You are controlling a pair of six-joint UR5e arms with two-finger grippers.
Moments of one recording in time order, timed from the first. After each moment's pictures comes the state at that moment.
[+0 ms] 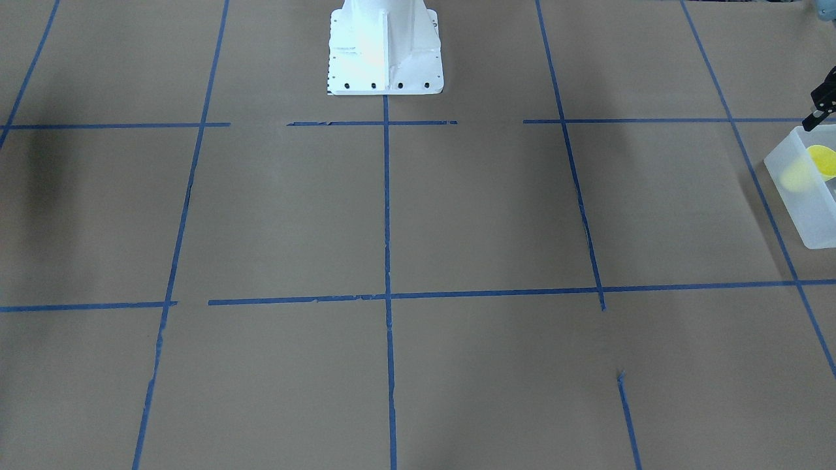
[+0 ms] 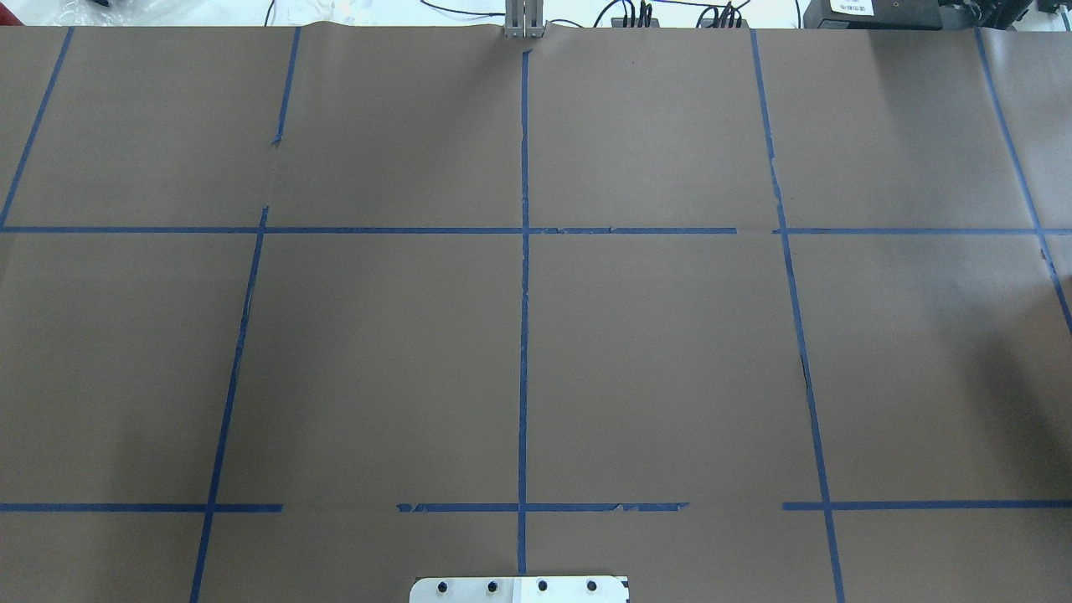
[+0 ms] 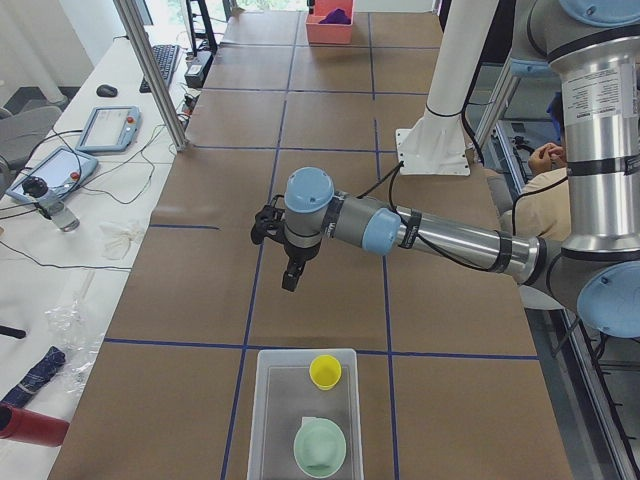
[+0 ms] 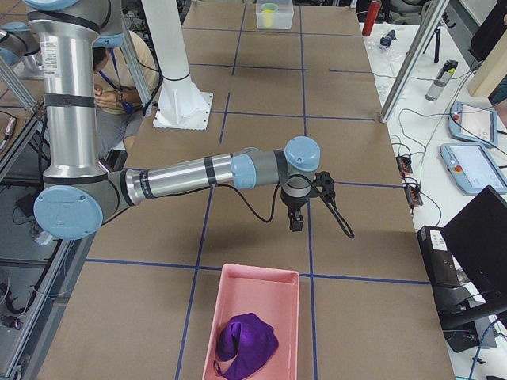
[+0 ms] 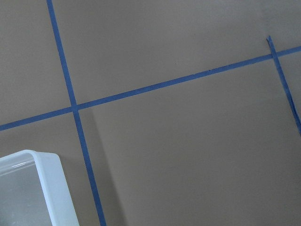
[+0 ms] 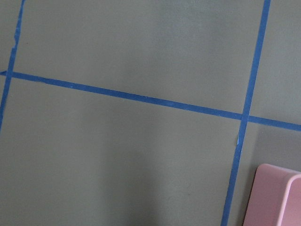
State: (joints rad) left arm -1.47 -1.40 -1.97 -1.69 -2.41 -0.03; right arm 1.43 -1.57 1.78 -1.60 2.39 0.05
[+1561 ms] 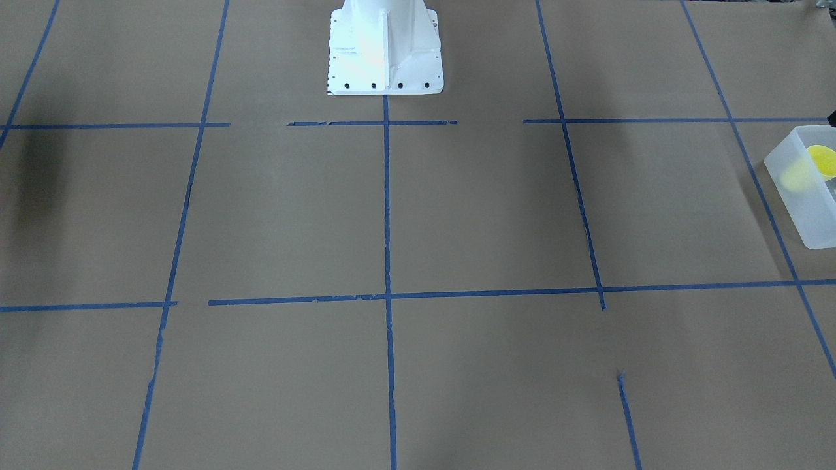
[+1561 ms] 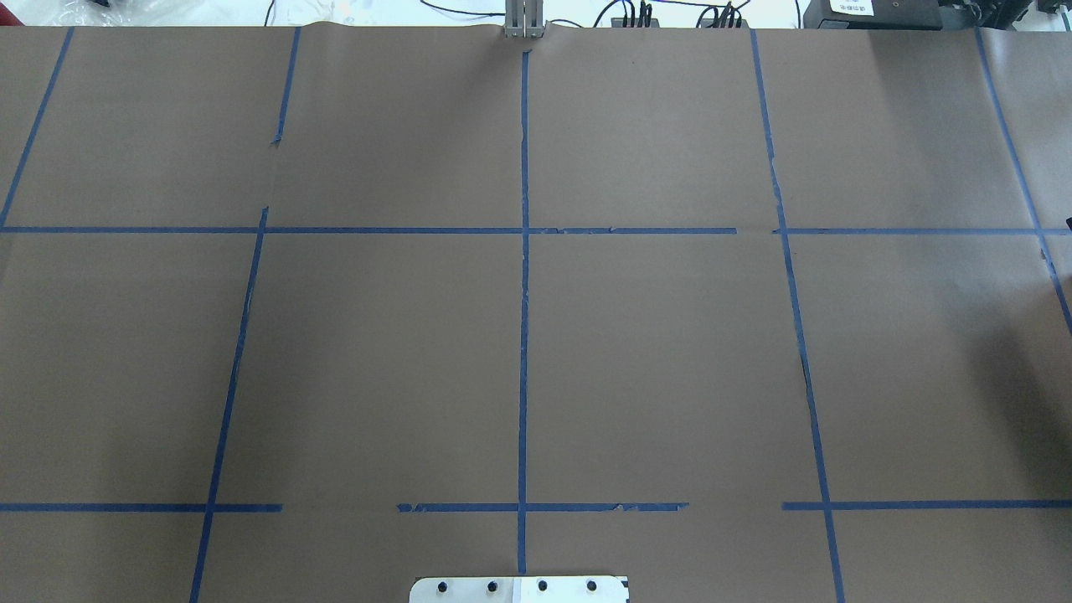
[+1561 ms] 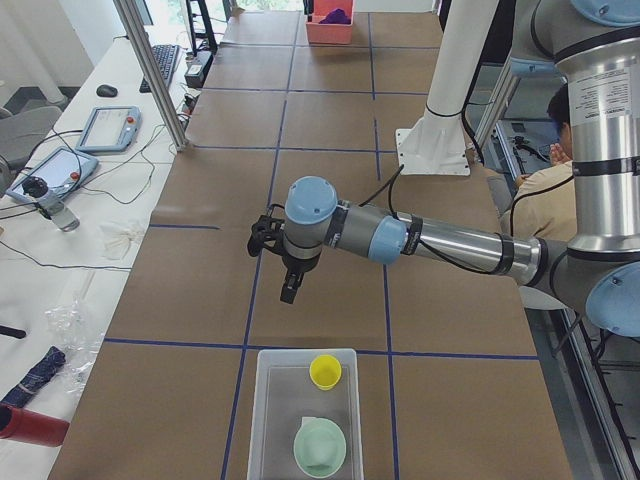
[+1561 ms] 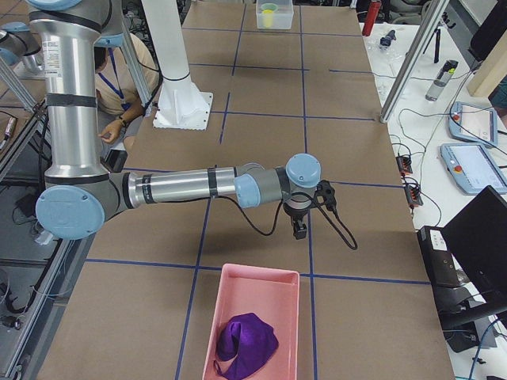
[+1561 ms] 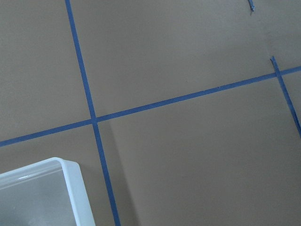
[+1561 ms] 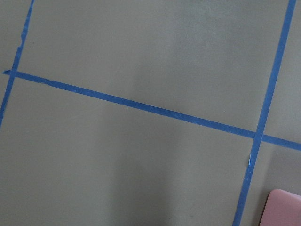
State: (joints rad) left arm -1.53 -1.39 -1.90 -1.69 -2.40 -0.02; right arm 1.42 -1.58 1.70 -1.44 2.42 0.05
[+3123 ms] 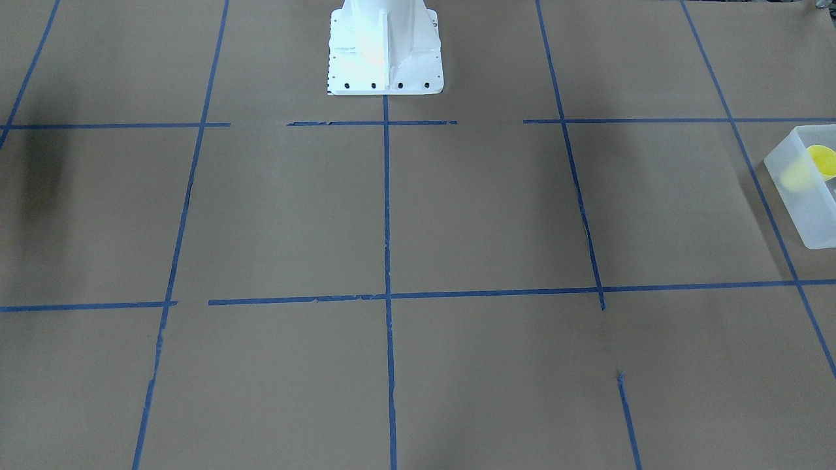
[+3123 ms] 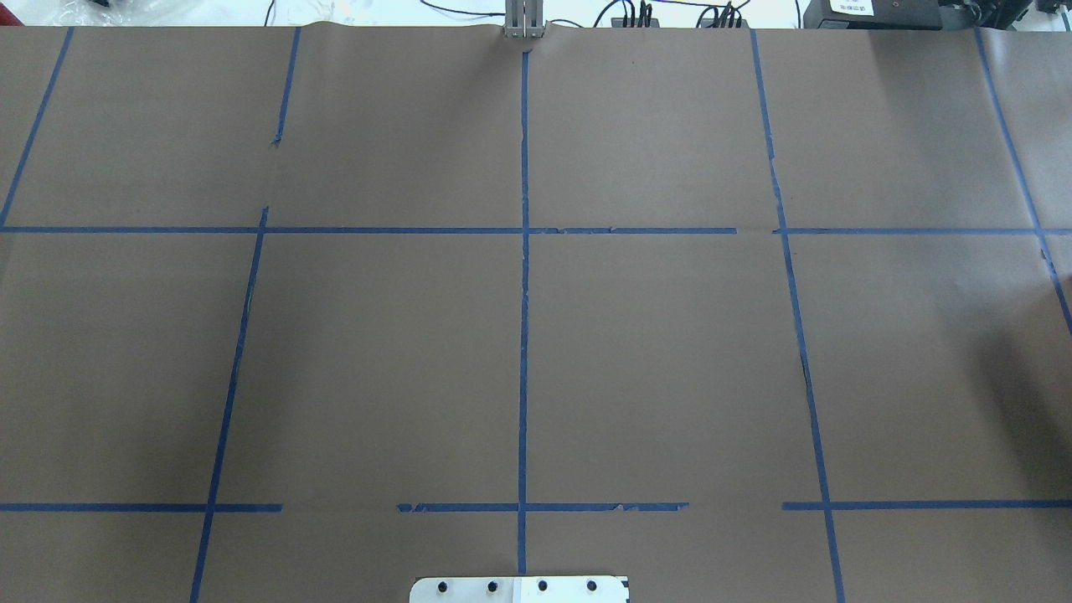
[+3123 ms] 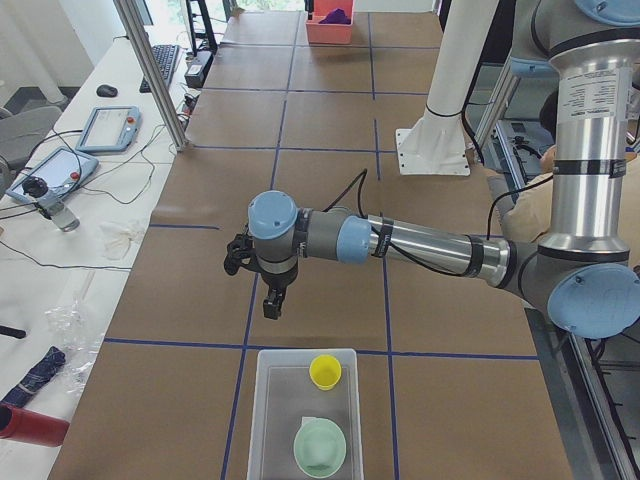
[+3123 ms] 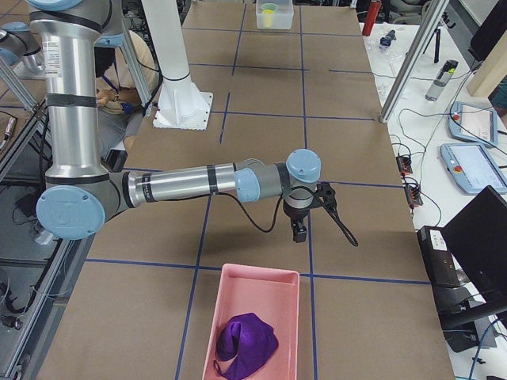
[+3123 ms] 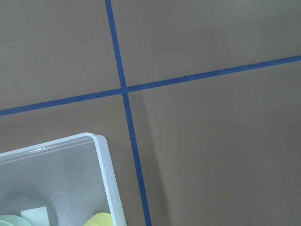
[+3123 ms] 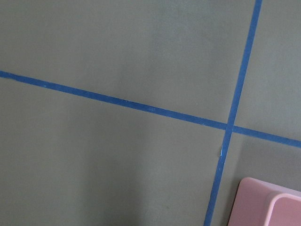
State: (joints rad) left arm -1.54 -1.53 -1.81 -1.51 -2.39 0.08; right arm 1.41 -1.56 1.71 -1.51 2.33 0.04
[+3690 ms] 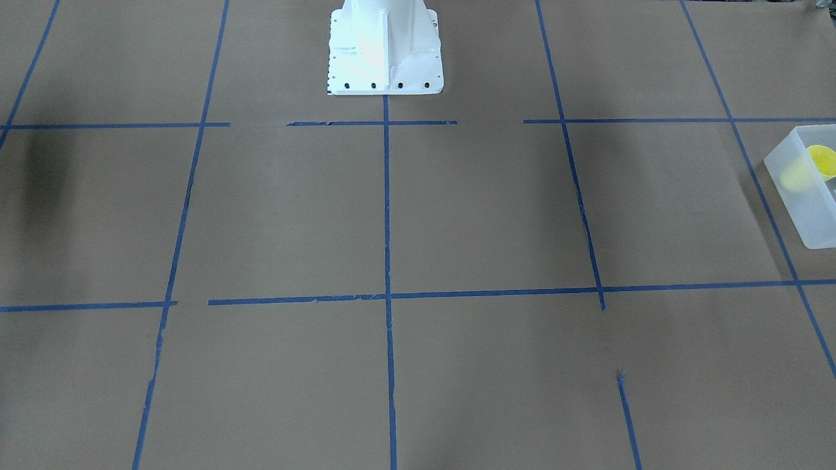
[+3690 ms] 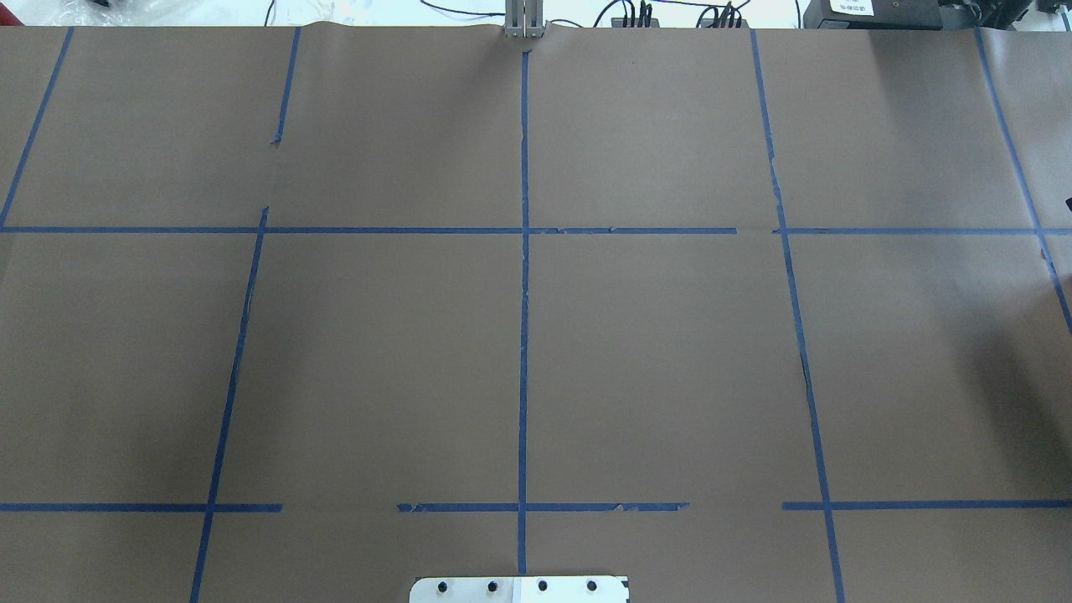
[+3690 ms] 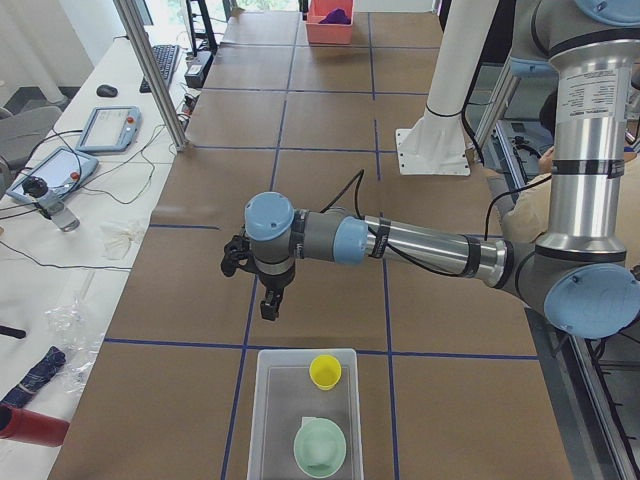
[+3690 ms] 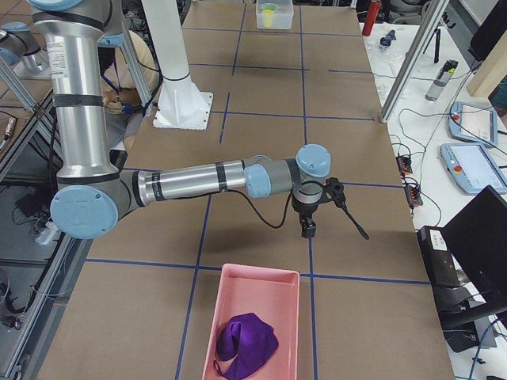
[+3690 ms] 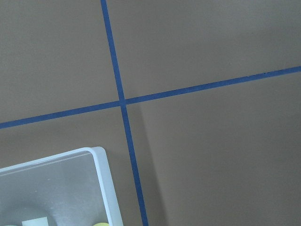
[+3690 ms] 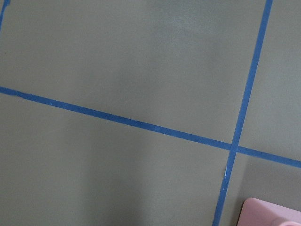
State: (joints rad) left arm -1.54 -1.54 -1.79 -1.51 -2.39 0.08; right arm 1.40 -1.50 1.68 -1.52 2.33 0.04
